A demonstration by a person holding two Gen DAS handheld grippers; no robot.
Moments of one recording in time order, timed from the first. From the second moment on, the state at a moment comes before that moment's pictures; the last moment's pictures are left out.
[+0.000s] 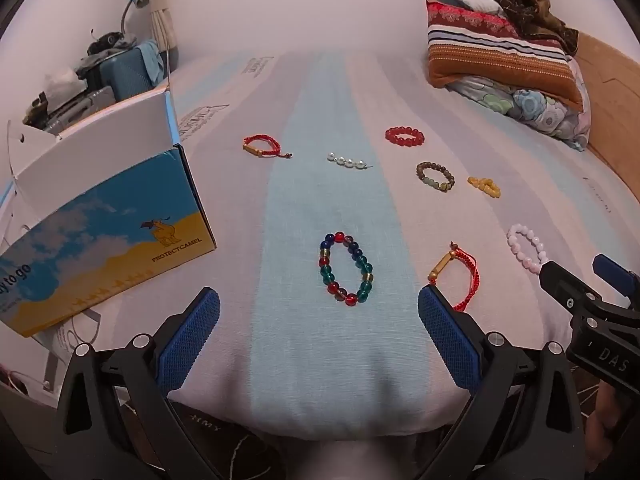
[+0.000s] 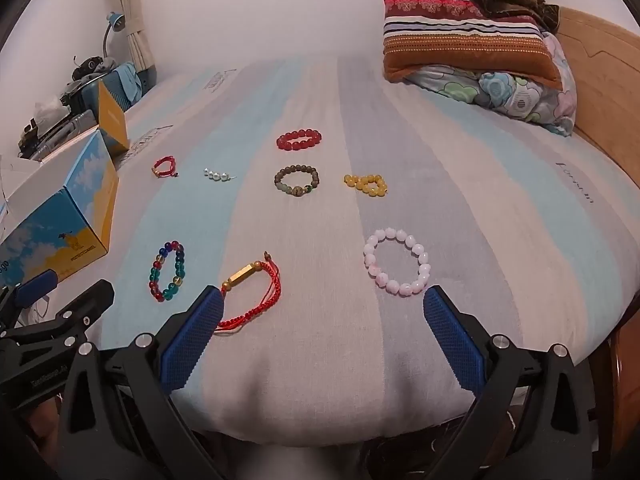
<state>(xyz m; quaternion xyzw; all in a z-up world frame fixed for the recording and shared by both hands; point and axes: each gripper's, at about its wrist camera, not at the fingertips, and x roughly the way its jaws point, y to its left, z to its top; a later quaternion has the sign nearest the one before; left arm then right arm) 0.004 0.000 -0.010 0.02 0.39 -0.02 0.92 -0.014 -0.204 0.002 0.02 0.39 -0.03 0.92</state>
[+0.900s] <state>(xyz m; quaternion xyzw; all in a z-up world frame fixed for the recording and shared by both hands) 0.003 -0.001 -0.009 0.01 0.39 -0.02 0.92 -0.015 -0.204 0.005 0.01 0.39 -0.03 0.92</state>
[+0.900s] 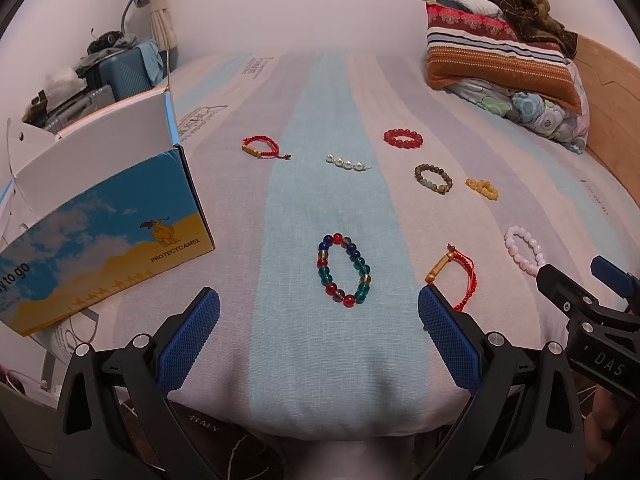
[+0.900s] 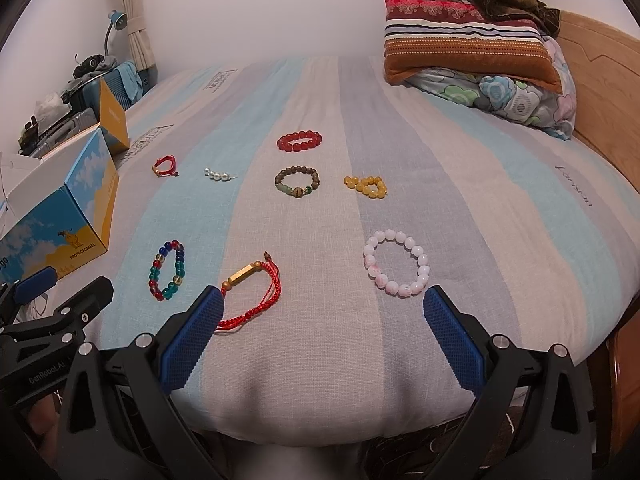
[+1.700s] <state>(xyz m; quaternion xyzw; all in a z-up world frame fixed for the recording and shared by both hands) 0.005 0.000 -0.009 0.01 0.39 -0.02 0.92 -0.014 -0.202 0.004 0.01 0.39 -0.02 0.92</state>
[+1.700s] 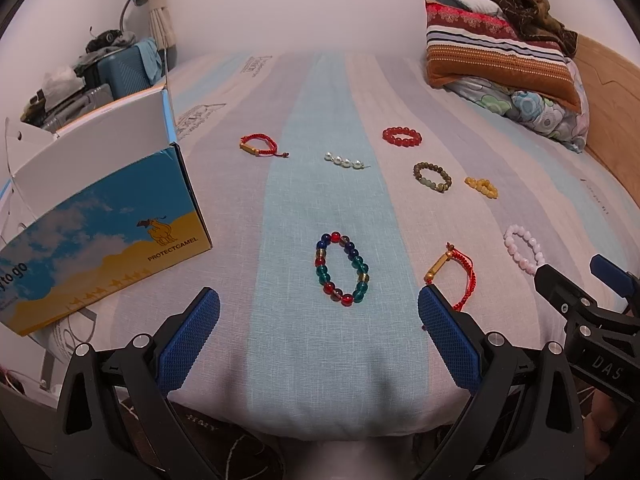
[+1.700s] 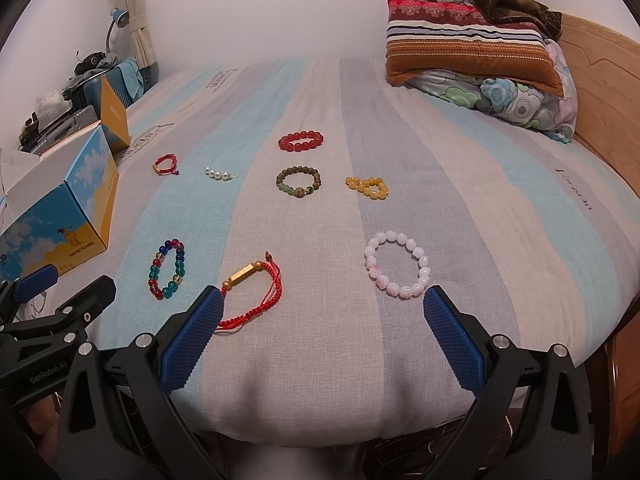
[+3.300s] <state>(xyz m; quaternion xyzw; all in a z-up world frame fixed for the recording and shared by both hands) 0.134 -0.015 -0.084 0.02 0.52 -0.03 0.86 0.109 -0.274 -0.084 0.05 0.54 -0.05 0.84</state>
